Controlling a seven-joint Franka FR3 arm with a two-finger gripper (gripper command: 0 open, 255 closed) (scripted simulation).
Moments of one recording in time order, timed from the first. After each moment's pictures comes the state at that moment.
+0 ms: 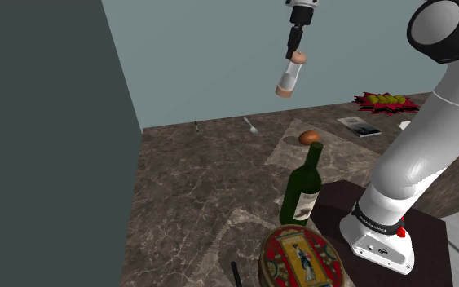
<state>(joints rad) -0.34 -0.06 -0.20 -1.54 0.18 1.42 -0.73</state>
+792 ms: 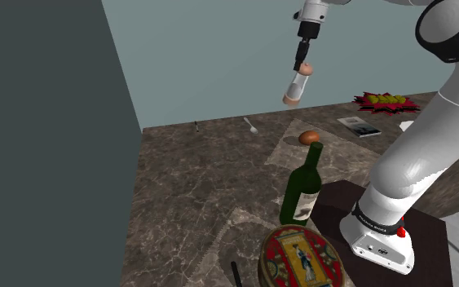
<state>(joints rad) -0.37 -0.10 -0.24 -1.71 0.16 1.53 -0.82</state>
